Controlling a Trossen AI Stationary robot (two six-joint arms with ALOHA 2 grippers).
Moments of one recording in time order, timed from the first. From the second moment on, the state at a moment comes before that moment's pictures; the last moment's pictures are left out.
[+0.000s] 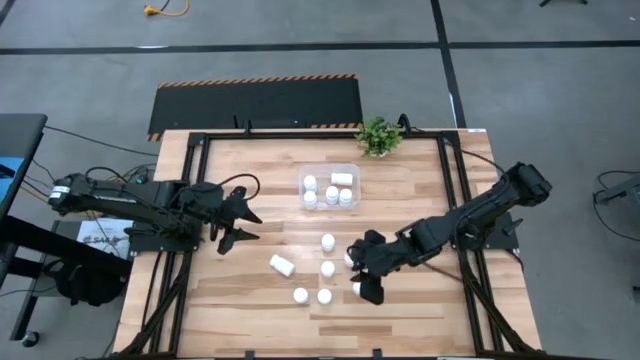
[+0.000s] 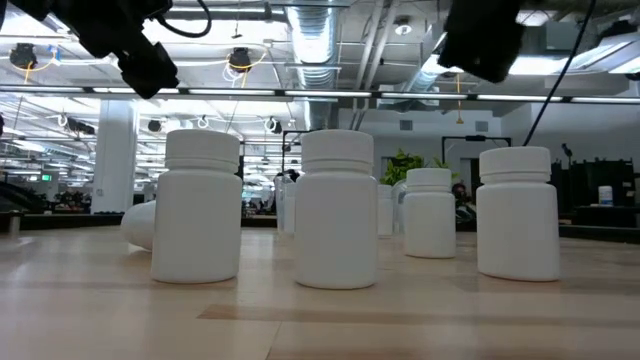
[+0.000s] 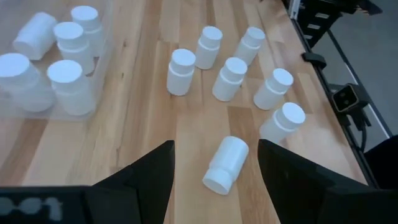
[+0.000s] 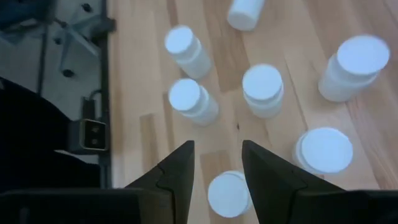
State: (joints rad) left arm -0.06 0.75 0.59 -0.41 0.13 -0.20; right arm 0.45 1.54 1.12 -0.46 0.08 0.64
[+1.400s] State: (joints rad) left arm -0.07 0.75 0.59 -0.39 0.11 -0.19; right arm 0.27 1.63 1.17 -0.66 0.02 0.28
